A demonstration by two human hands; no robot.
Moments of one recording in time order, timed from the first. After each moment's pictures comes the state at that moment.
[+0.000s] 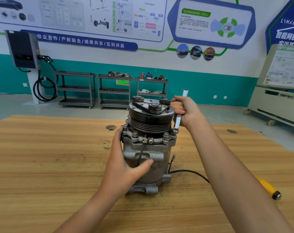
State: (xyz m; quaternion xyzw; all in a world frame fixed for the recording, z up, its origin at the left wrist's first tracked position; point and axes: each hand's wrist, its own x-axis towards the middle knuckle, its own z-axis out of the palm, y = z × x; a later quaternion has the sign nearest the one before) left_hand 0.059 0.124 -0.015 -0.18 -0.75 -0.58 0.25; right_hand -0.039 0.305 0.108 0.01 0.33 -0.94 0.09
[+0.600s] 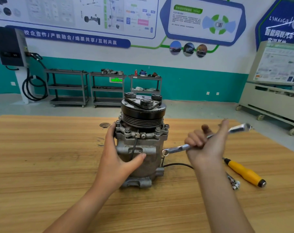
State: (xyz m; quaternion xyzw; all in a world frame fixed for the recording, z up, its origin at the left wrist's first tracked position) left_hand 0.059 0.126 -0.014 -0.17 -0.76 -0.58 0.25; right_hand 0.074 0.308 0.055 0.08 0.26 -0.94 -0.23
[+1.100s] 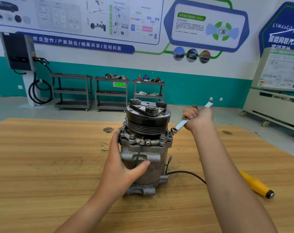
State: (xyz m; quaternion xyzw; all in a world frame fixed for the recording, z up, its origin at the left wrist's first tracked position) left_hand 0.057 0.124 -0.016 -0.18 -0.75 -0.58 0.25; right_hand -0.010 0.323 0.106 0.08 0.20 -0.97 -0.10
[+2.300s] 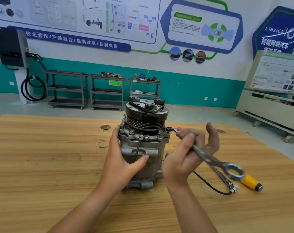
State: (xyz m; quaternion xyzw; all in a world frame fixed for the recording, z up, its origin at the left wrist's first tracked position) left_hand 0.059 0.127 -0.017 -0.18 -0.75 -0.59 0.26; right_hand 0.067 0.245 0.023 -0.20 0.48 -0.50 -0.70
